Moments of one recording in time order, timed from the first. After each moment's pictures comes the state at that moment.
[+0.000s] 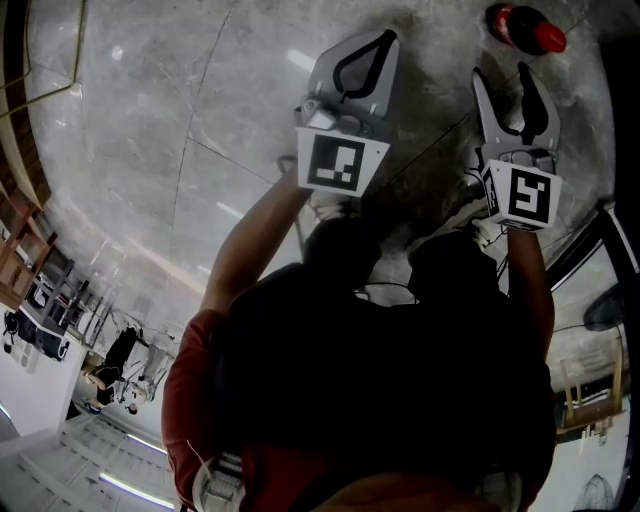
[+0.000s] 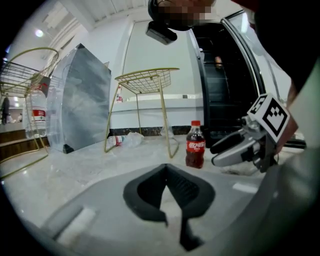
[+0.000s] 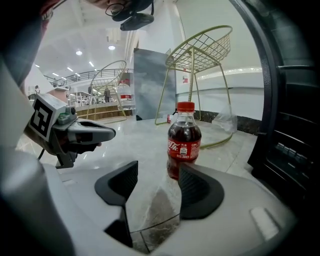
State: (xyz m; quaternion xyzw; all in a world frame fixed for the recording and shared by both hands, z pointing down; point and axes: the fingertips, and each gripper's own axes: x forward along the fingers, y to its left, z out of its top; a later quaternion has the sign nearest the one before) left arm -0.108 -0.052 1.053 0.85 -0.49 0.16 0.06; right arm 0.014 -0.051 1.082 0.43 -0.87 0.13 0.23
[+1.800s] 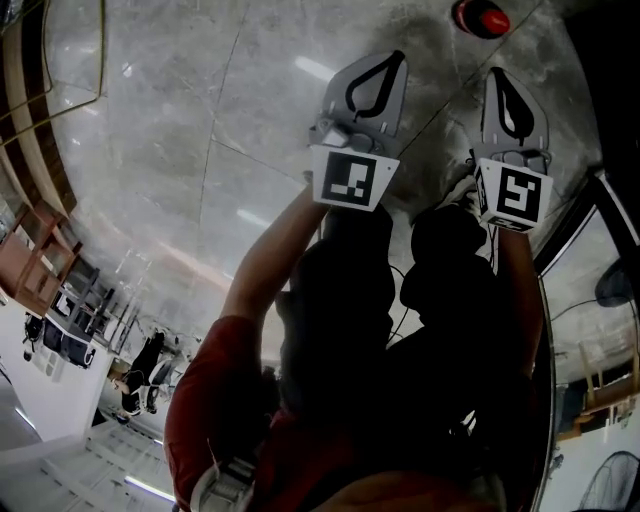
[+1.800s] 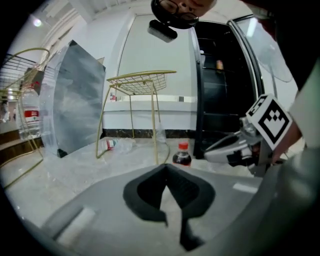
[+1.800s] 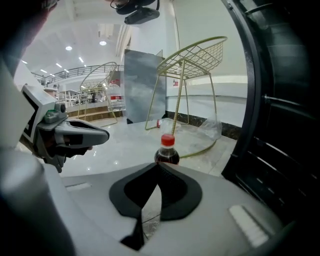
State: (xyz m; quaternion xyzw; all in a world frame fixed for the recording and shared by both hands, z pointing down) left arm -0.066 -0.047 0.982 0.87 -0.46 0.17 0.09; right arm 0.043 -0.051 1.011 0.48 -0.83 0.15 0.24
